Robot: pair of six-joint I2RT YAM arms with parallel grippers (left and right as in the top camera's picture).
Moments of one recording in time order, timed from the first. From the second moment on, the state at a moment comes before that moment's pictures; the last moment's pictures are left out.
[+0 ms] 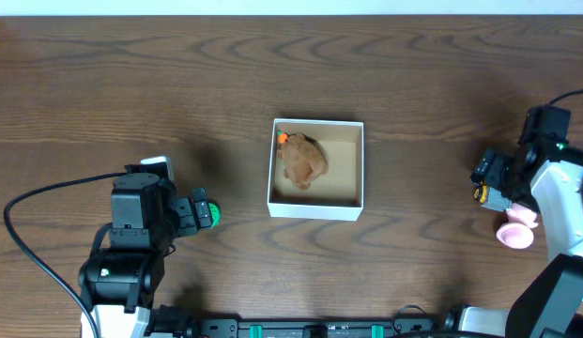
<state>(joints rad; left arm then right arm) -0.05 0.78 0.72 -0.82 -0.02 -0.22 -0.32 1.53 1.02 -0.82 0.17 0.23</state>
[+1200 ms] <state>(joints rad) -0.05 0.78 0.72 -0.82 -0.02 -0.22 -0.33 1.53 0.87 -0.59 0.10 0.11</state>
